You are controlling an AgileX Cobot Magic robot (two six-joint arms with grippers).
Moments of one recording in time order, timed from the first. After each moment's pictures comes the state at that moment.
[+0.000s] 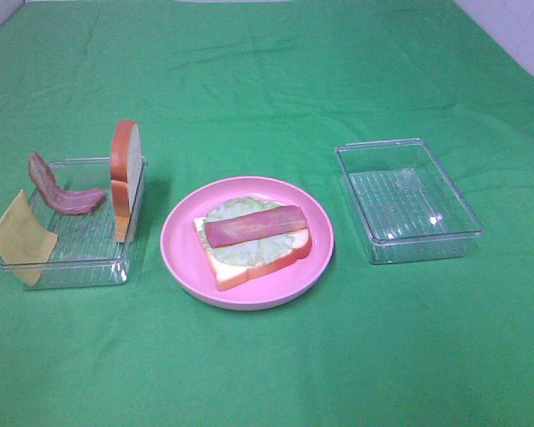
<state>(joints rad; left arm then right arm) 0.04 -0.01 -0.52 0.00 1.08 -0.01 0.13 0.00 -0.46 -0.08 1.11 0.04</state>
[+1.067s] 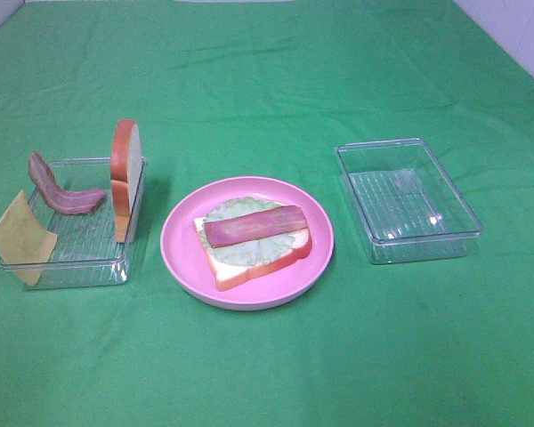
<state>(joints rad) 0.04 -0.01 -0.52 0.00 1.08 -0.01 0.13 0.00 -0.46 -0.07 1.11 0.04</state>
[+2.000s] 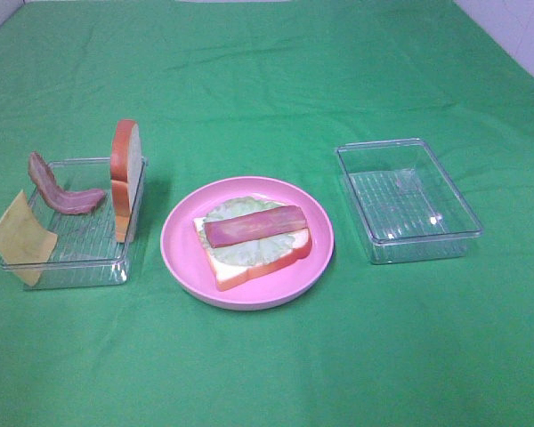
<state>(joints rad) 0.01 0.20 -0.60 0.01 0.86 -0.07 0.13 0.00 -0.46 -0.07 1.11 0.04</state>
